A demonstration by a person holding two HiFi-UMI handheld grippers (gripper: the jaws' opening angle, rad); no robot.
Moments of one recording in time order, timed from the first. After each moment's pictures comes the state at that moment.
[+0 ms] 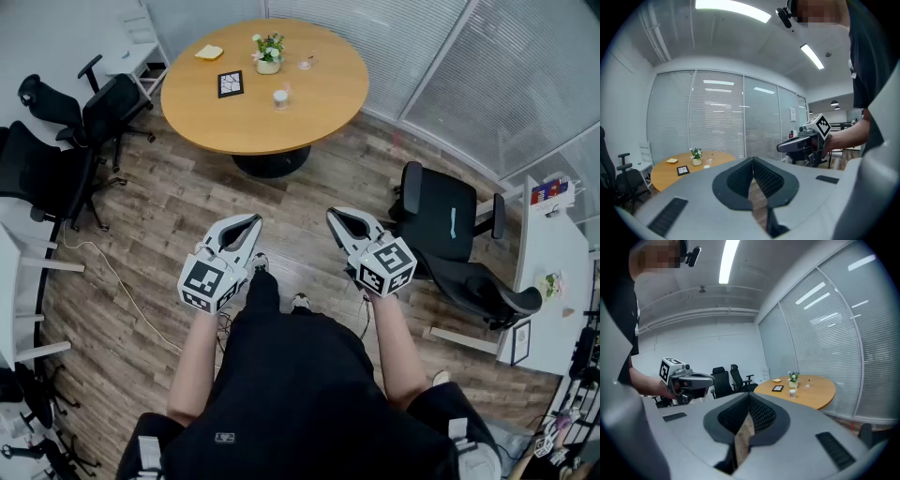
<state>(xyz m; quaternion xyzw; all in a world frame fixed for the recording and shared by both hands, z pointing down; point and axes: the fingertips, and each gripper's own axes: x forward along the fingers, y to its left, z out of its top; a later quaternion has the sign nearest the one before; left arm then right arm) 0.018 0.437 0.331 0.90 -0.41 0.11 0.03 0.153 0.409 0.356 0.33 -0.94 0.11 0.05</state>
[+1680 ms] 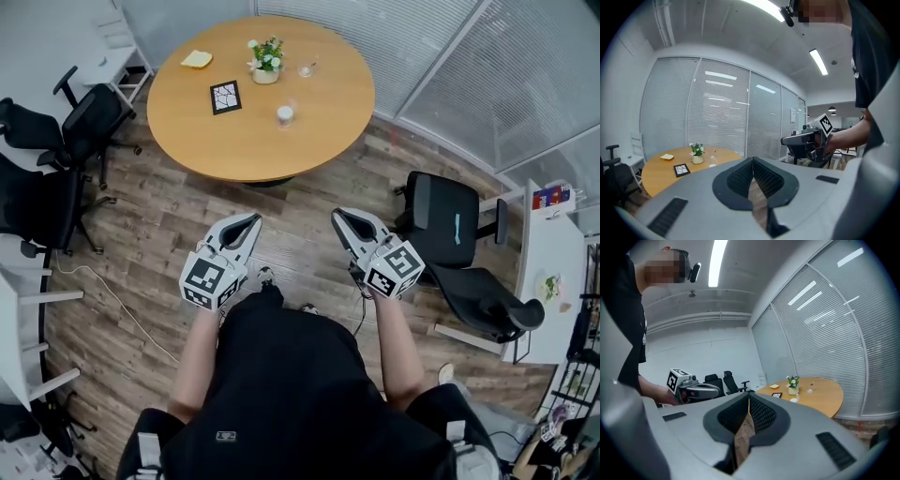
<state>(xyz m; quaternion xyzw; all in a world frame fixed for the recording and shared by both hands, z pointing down) -0.060 0.289 0.357 0.92 -0.38 0.10 0.07 0.090 0.281 0.352 0.35 -0.93 0.13 0.01</state>
